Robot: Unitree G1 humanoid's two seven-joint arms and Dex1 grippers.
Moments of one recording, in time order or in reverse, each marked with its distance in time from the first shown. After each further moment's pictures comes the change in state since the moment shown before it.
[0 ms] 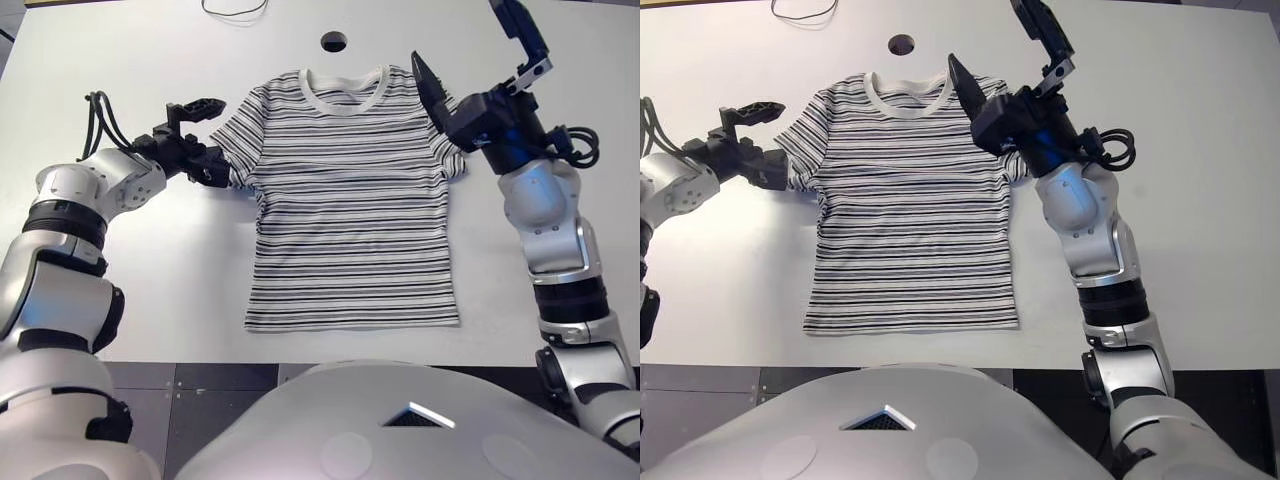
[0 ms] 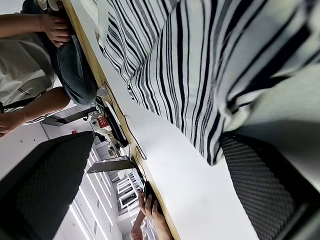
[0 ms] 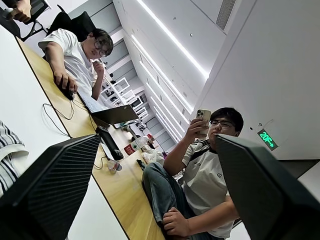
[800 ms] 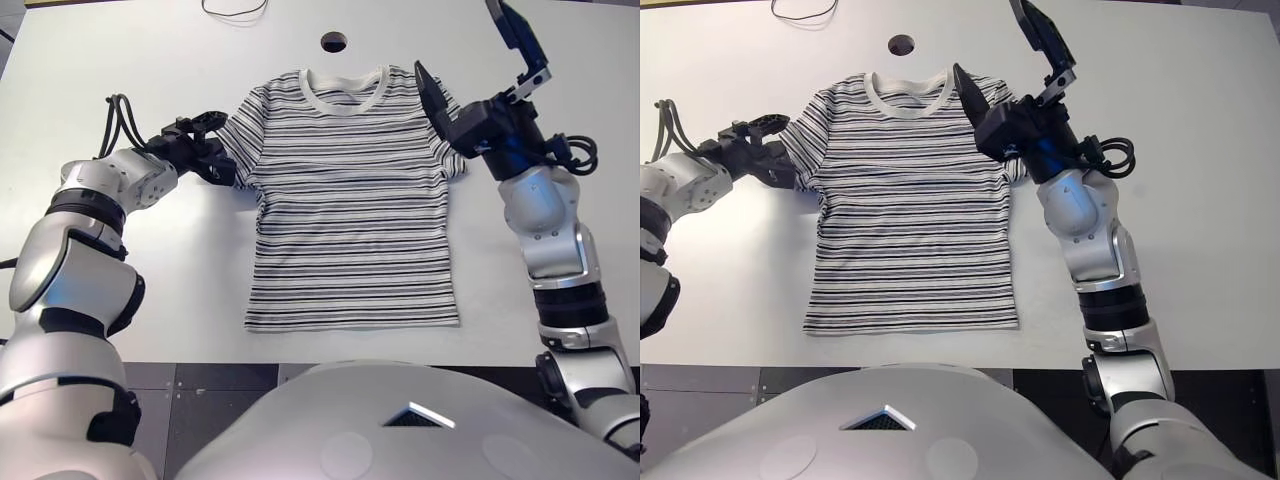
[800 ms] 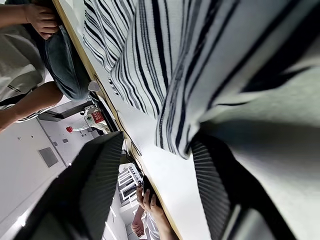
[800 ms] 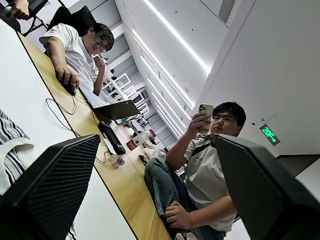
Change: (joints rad) left arm -0.064 -0.062 -0.160 0.160 -0.029 0.070 0.090; right arm 0.024 0.000 -0.006 0.000 -0.001 0.000 0.000
